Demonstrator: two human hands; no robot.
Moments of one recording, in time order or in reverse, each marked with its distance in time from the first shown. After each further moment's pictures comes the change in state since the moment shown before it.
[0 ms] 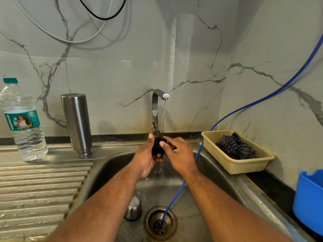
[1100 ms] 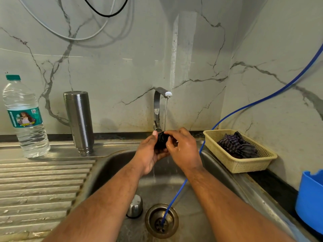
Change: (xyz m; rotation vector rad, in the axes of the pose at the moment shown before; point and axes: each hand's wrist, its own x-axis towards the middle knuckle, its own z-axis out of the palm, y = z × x) left_hand -0.007 0.011 0.006 -0.138 -0.038 0.038; right_hand 0.000 -0.012 -0.009 -0.183 0.167 -0.309
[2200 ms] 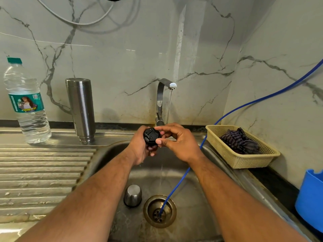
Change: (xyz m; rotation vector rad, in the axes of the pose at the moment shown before) left_hand 0.017 0.000 -0.034 0.181 0.019 -0.049; right_hand 0.004 -0.013 -0.010 0.565 -0.353 0.154
